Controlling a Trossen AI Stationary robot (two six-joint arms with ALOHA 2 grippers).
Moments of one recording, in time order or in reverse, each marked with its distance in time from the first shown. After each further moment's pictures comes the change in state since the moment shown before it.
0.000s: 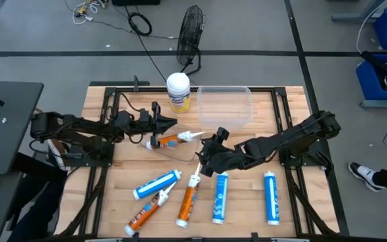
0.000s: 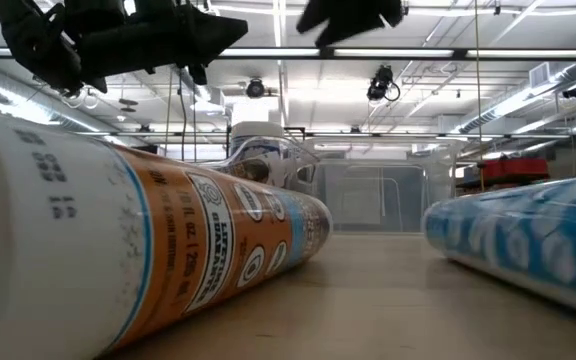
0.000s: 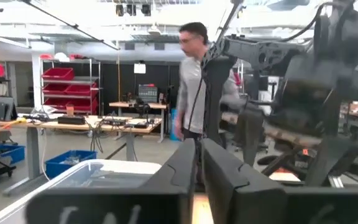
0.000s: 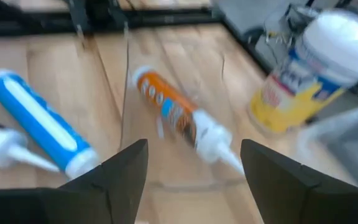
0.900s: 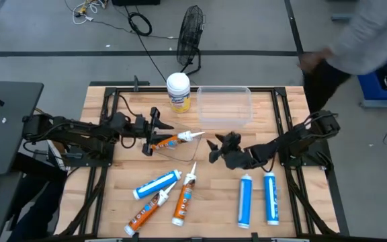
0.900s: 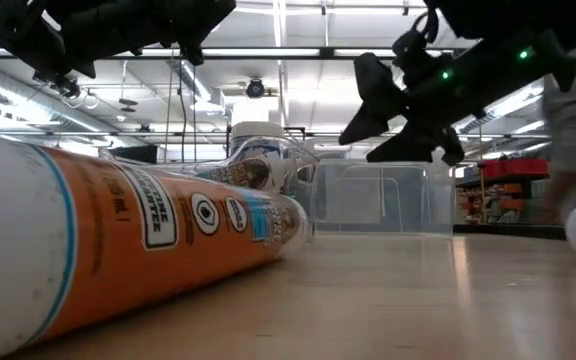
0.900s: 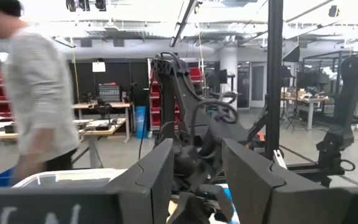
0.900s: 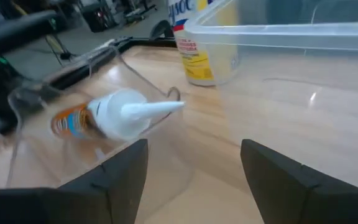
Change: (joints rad) left arm -0.063 -0.128 0.000 -0.142 0.115 0.037; right arm -0.060 0.001 -0.678 0.892 0.258 0.472
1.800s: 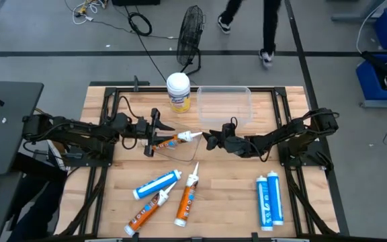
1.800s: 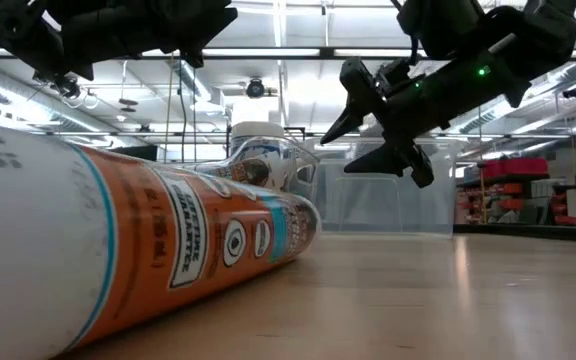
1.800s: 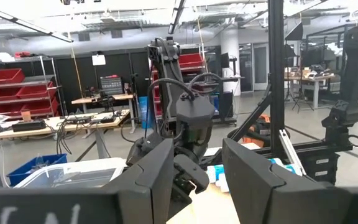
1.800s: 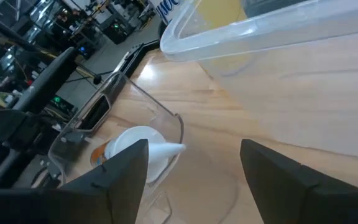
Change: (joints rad) left arm -0.005 0.000 0.000 -0.058 0.000 0.081; right arm -0.172 0.000 -0.036 0.181 -0.263 0.201
